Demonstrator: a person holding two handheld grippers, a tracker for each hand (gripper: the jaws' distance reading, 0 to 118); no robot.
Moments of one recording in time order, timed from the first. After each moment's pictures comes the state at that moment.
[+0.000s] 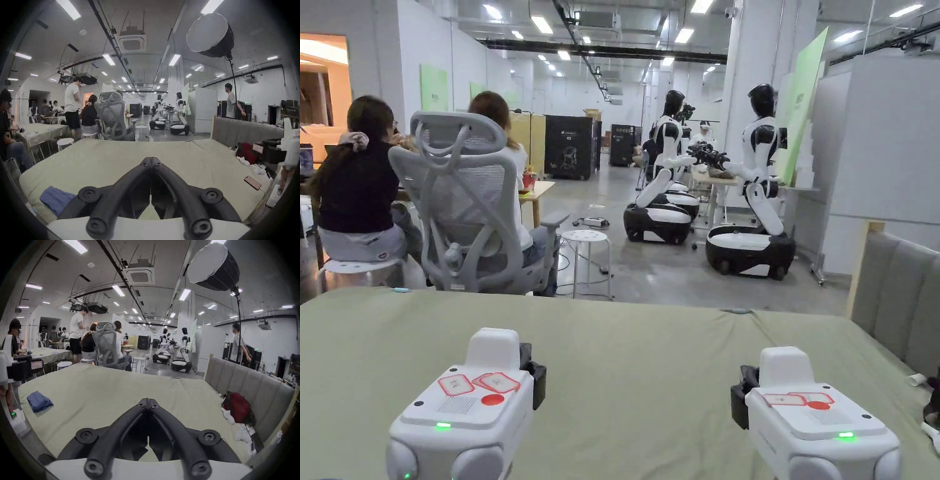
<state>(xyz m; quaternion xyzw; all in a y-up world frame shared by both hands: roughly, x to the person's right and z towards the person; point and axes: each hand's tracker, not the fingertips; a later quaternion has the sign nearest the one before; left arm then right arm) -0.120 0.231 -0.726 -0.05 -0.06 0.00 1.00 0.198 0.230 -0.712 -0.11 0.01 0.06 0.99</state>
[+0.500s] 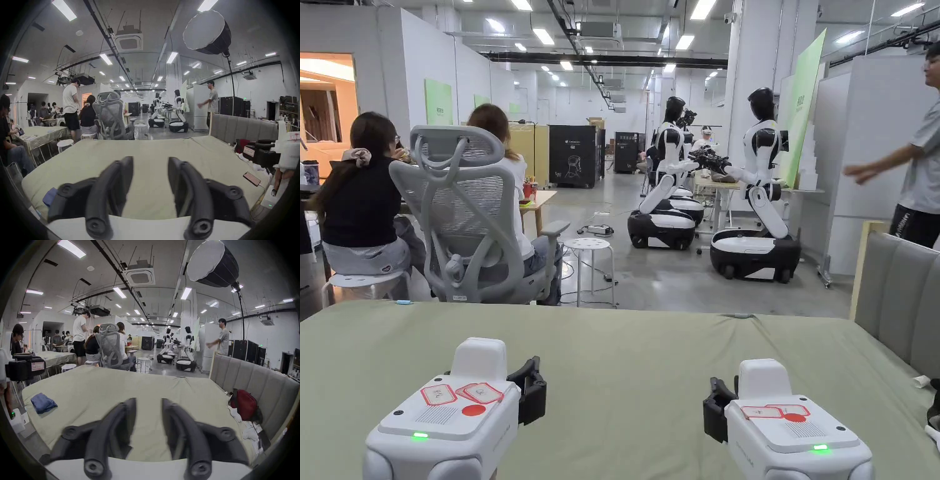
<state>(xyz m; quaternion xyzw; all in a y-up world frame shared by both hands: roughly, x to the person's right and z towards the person) -0.112 0.236 -0.719 -0.06 -0.07 -0.01 1.00 0.195 0.217 -0.720 -0.11 0.04 0.04 0.99</state>
